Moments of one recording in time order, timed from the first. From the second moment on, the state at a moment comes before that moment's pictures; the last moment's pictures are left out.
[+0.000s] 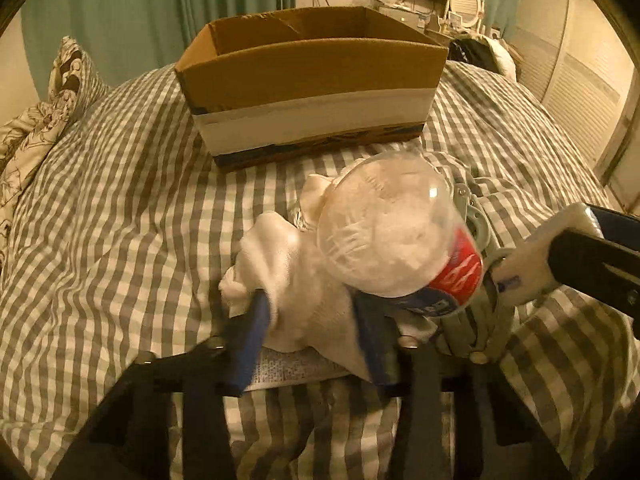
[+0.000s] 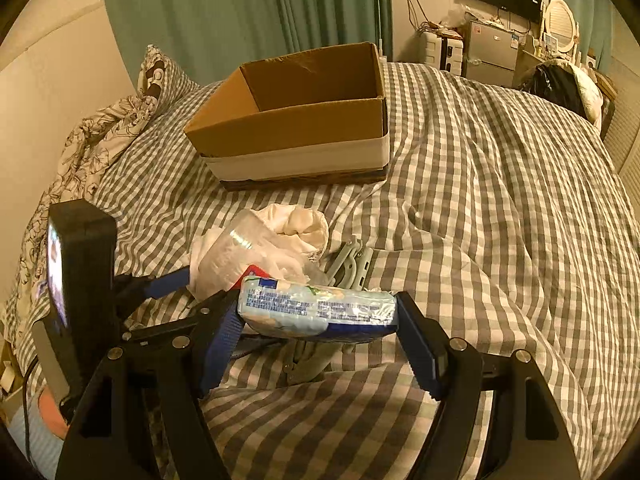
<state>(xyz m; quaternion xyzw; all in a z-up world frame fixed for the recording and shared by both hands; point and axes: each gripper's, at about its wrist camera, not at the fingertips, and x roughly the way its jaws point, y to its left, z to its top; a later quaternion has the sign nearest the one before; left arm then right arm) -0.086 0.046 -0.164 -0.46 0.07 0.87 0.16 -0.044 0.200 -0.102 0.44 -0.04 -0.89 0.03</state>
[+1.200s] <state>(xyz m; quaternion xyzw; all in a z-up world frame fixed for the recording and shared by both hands) -0.097 0.004 0.001 -0.33 0.03 0.93 0.18 -0.059 0.169 -0.003 0.35 0.00 -0.94 0.05</state>
